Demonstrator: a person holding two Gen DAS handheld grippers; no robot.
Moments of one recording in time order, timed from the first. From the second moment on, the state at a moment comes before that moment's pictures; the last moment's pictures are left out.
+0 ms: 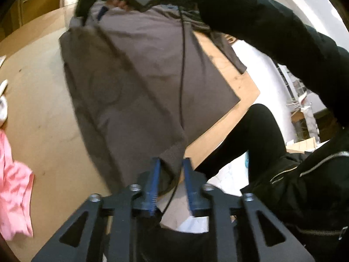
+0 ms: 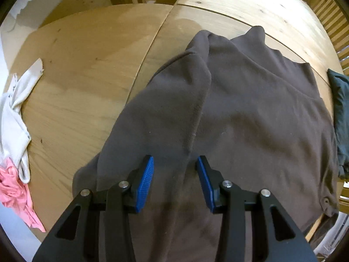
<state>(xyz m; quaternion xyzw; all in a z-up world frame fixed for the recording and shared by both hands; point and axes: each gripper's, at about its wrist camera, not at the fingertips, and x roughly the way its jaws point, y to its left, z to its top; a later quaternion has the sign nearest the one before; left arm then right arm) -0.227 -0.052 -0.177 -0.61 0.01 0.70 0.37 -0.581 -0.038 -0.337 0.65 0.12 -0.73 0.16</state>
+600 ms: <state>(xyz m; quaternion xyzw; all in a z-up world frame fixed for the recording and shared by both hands) -0.440 -0.090 -0.213 -0.54 0.07 0.81 0.24 -0.592 0.017 -0.319 0.61 0.02 -0.76 0.23</state>
